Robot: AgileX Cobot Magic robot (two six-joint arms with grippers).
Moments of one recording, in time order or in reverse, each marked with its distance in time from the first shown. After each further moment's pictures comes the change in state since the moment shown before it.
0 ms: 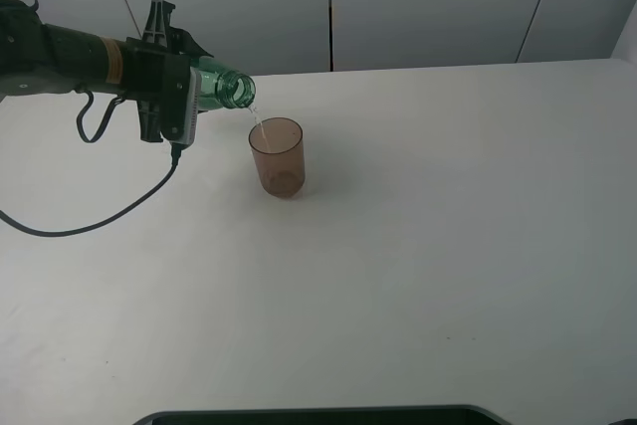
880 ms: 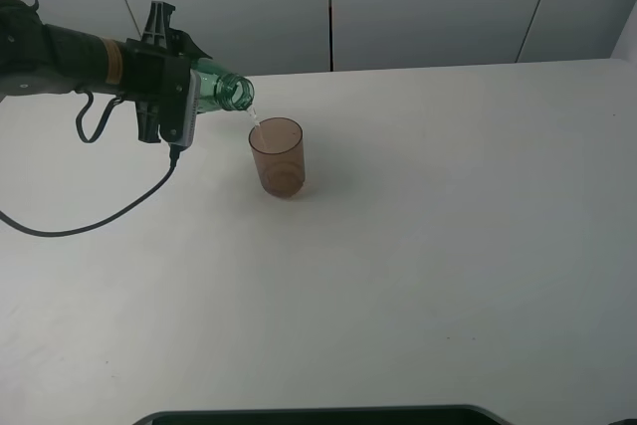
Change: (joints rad) left arm 0.000 0.000 0.000 -0.006 0.020 0.023; right arm 0.000 0.000 0.000 0.000 0.000 0.000
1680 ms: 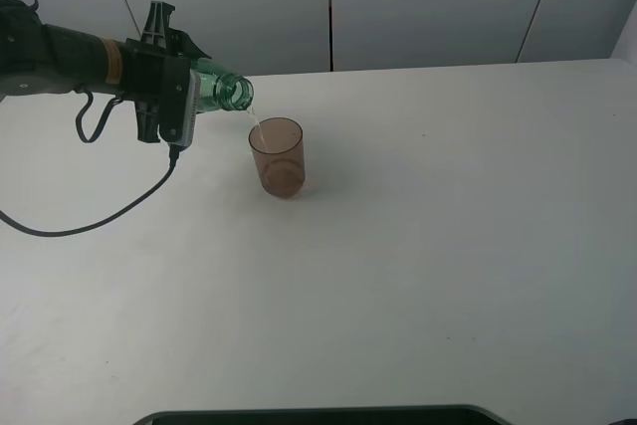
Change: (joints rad) left arm 0.000 0.000 0.000 -0.003 0.002 0.004; right arm 0.000 0.000 0.000 0.000 0.000 0.000
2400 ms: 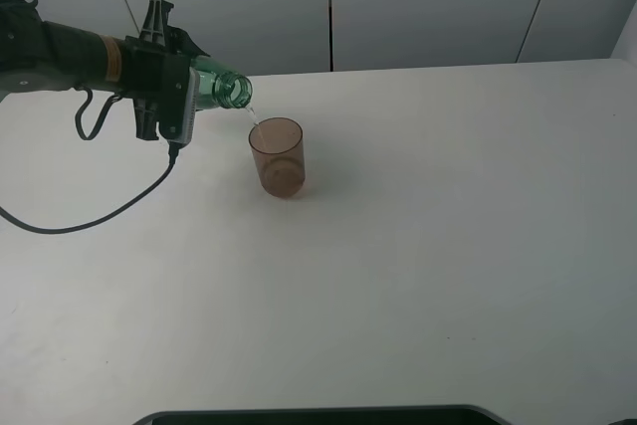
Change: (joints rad) left arm 0.000 0.000 -0.010 0.000 0.018 0.000; right arm 0.000 0.000 0.000 0.000 0.000 0.000
